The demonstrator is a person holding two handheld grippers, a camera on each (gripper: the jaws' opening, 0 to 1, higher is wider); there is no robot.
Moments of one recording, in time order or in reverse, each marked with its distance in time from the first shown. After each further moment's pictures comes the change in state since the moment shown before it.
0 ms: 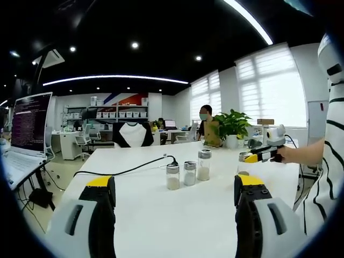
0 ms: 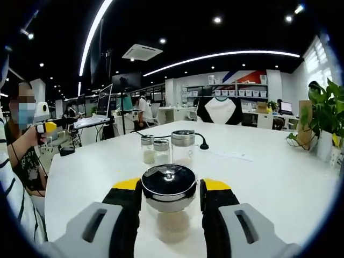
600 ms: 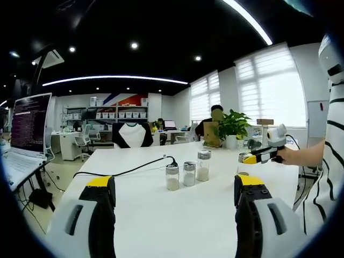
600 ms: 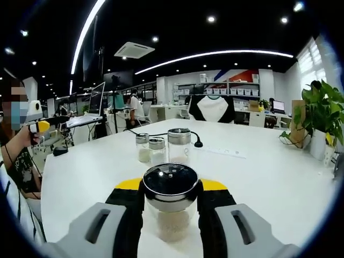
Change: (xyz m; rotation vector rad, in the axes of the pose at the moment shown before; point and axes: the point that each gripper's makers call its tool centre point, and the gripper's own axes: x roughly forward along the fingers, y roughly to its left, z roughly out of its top) left arm -0.001 -0.002 0.004 0.006 -0.005 -0.005; right arm 0.002 0.001 -0.007 -0.046 0.046 -0.059
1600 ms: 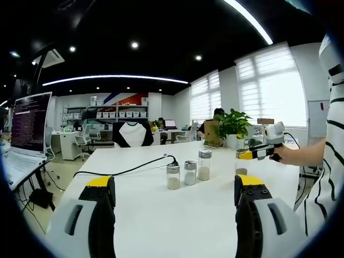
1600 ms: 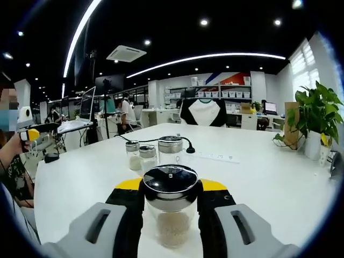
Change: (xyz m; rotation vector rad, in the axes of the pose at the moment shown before) left arm 0.003 0.002 -0.004 0.001 0.008 0.002; right arm 0.013 -0.007 0.010 0.011 -0.028 -0.086
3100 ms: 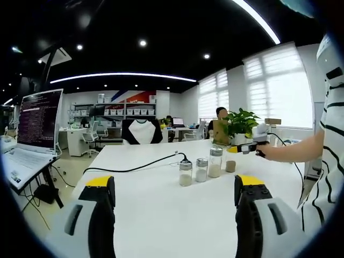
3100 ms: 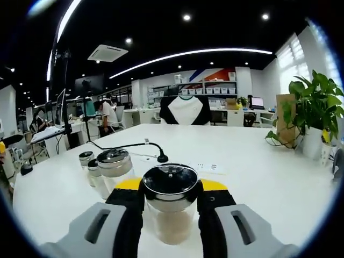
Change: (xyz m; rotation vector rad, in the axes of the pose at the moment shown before) left arm -0.013 0.031 -0.002 -0.022 0.015 0.062; right arm 0.080 -0.085 0.014 0.053 0.009 -0.118
